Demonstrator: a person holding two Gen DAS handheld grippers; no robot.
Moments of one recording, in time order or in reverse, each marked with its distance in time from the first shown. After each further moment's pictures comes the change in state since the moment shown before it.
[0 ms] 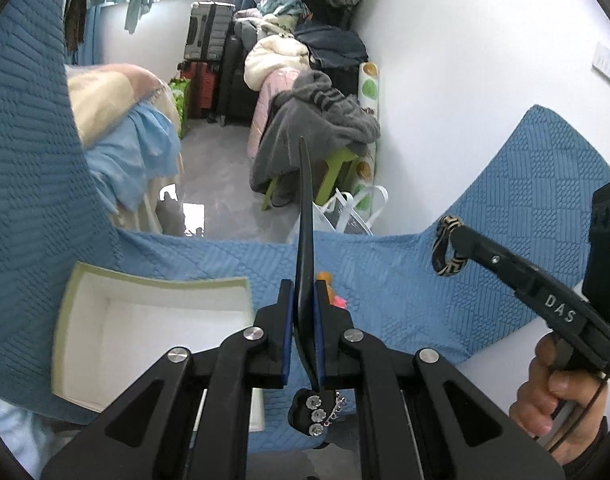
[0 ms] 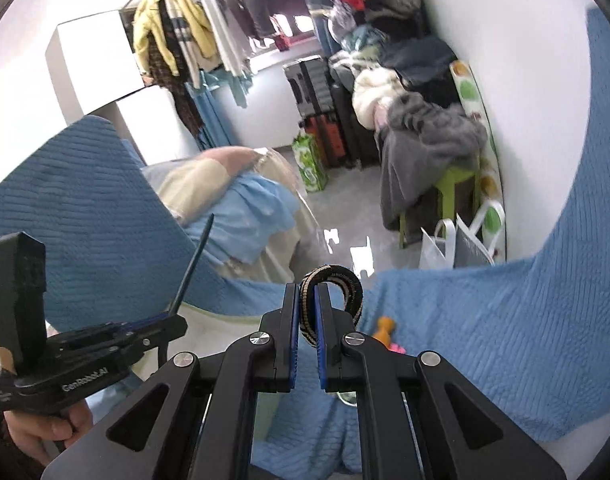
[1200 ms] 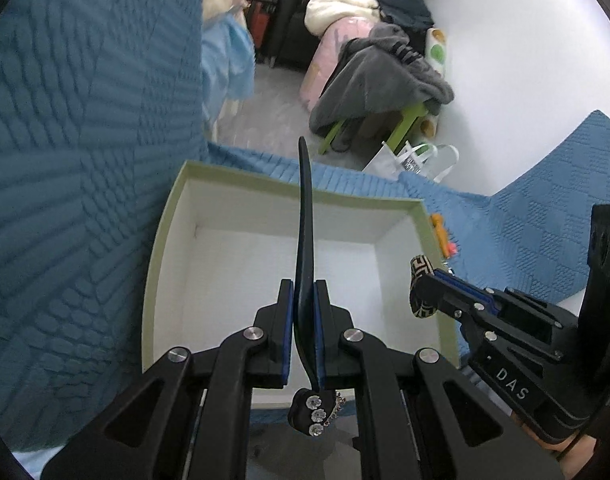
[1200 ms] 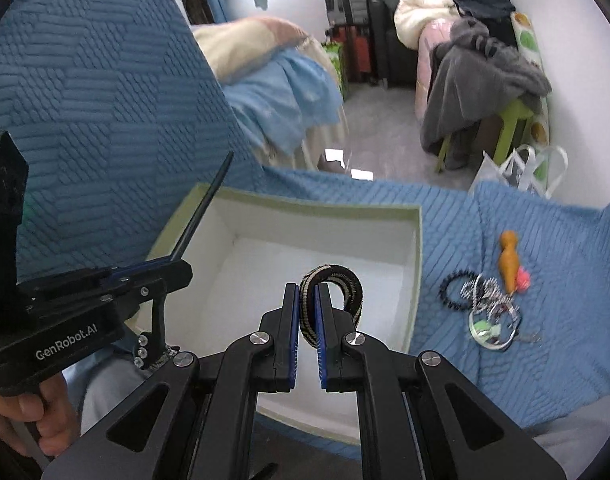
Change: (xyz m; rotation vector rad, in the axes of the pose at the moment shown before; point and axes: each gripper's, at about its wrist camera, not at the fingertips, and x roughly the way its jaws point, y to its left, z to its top) left arm 0.038 0.171 -0.064 -0.118 0.190 0.038; right arm 0.153 0.136 -0.104 -0.086 0.327 -0.058
